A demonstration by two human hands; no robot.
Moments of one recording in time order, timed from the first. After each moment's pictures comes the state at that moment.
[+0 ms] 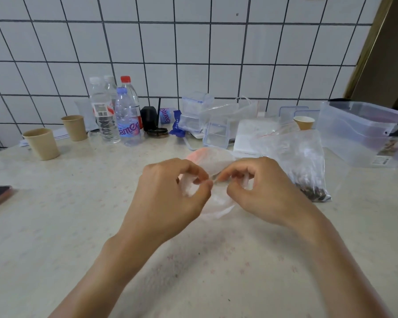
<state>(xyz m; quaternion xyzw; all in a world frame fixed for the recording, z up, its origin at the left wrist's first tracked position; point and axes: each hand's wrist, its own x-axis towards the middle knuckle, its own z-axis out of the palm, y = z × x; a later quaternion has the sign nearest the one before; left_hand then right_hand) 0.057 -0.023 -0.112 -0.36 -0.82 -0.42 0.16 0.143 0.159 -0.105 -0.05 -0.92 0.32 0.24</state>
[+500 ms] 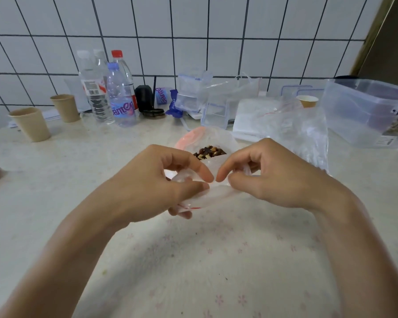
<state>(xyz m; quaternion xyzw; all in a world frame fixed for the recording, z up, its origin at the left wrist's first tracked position) 0.060 -0.043 -0.093 -0.36 -0.78 -0.48 -0.19 0.157 0.162 -0.093 0.00 -0.93 0.35 0.11</state>
